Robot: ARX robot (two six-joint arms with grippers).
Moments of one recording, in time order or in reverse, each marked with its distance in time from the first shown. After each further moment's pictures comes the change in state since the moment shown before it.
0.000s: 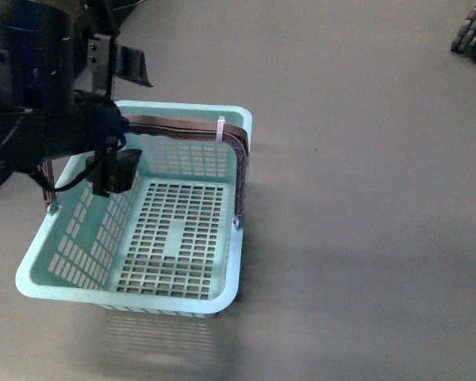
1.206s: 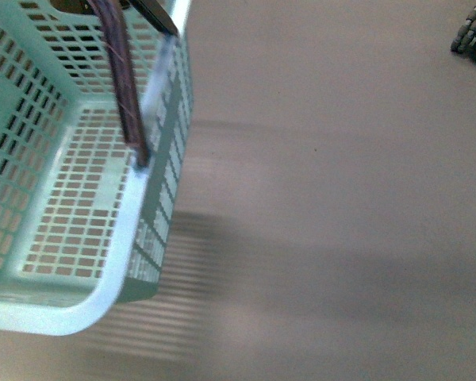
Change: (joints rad) left arm 0.202 -0.838 -0.311 -0.404 0.055 -0.109; right arm 0.000 0.000 0.000 0.000 0.000 0.000
